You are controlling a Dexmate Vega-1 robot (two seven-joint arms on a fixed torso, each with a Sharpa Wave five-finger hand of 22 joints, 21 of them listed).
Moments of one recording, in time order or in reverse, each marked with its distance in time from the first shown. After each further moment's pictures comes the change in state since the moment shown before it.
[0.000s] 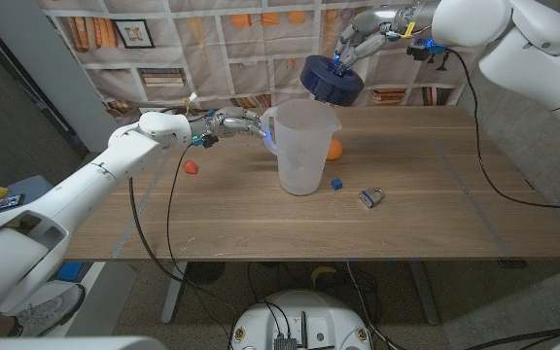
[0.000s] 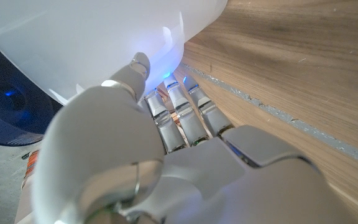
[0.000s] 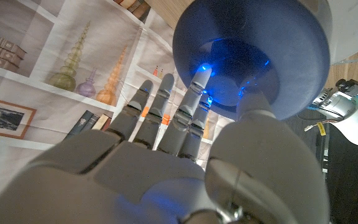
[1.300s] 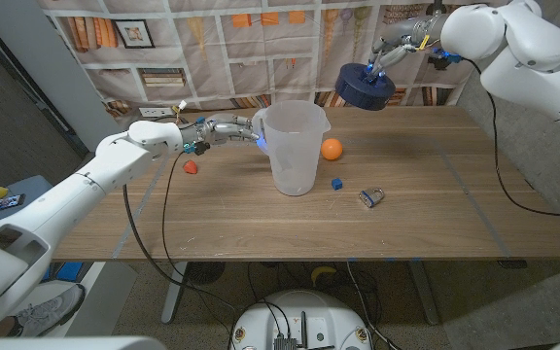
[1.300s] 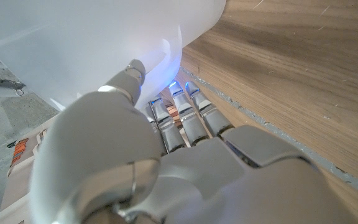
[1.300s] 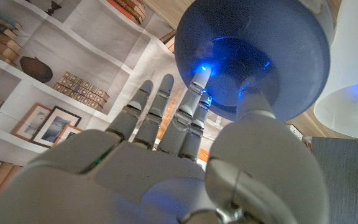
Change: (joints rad) left arm 0.076 0.052 -0.041 -0.053 -0.053 0.028 0.039; left_hand -0.070 -0.052 -0.052 0.004 0.005 -0.207 -0.010 -0.004 0.005 -0.280 0.022 -0.006 0.007 -0.251 0.048 0.001 0.005 -0.081 -0.001 -0.008 0.002; right arm -0.033 -0.046 -0.029 0.003 -0.222 -0.168 0.058; right_hand -0.003 0.003 -0.005 0.001 0.000 0.009 0.009 -0.008 0.000 -0.004 0.004 -0.012 0.001 -0.004 0.004 -0.008 0.000 0.000 0.000 0.000 0.000
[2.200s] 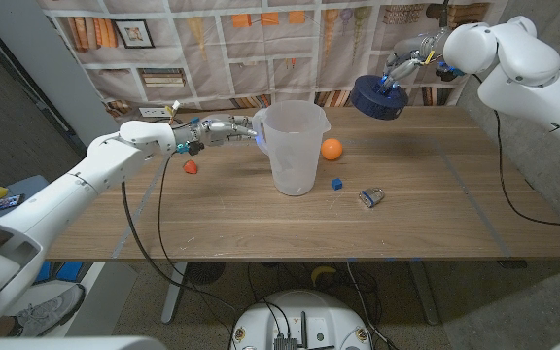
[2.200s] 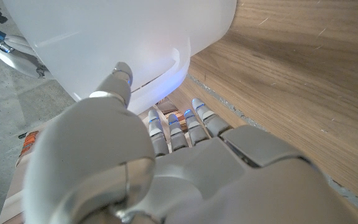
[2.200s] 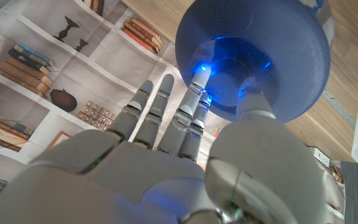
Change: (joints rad) left arm 0.018 0.021 -0.034 0.013 -0.075 0.001 -0.074; left_hand -0.096 -0.004 -0.100 0.017 0.000 -0.349 0.023 0.000 -0.012 -0.489 0.134 0.000 -0.014 -0.471 0.077 0.000 -0.003 -0.256 0.028 -0.016 -0.003; right arm -0.039 -0.002 -0.015 0.062 -0.070 -0.037 0.001; right_hand -0.001 0.001 0.000 0.000 -0.001 0.005 0.005 -0.003 0.000 0.000 0.000 -0.008 0.004 0.000 0.000 0.000 0.000 0.000 0.000 0.000 0.000
